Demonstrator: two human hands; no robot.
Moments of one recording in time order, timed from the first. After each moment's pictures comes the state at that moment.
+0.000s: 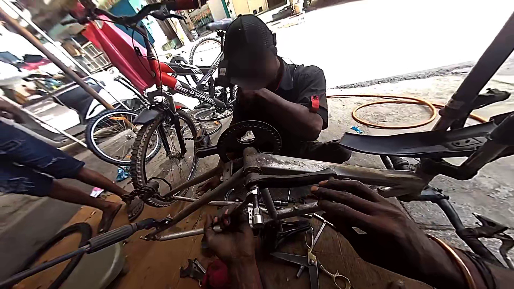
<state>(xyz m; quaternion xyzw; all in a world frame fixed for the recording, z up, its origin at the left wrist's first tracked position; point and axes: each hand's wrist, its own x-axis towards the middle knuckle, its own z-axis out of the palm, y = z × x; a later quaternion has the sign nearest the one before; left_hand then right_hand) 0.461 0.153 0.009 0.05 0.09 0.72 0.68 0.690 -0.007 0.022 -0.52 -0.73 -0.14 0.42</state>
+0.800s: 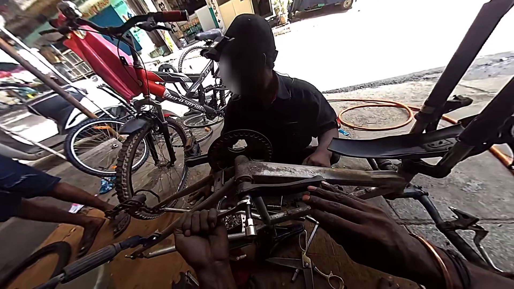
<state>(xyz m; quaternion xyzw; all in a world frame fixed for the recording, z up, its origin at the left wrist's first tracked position) 0.439 0.180 0.047 0.18 0.02 0.69 0.70 0.692 -0.008 0.014 -0.50 -0.75 -0.16 0.40</state>
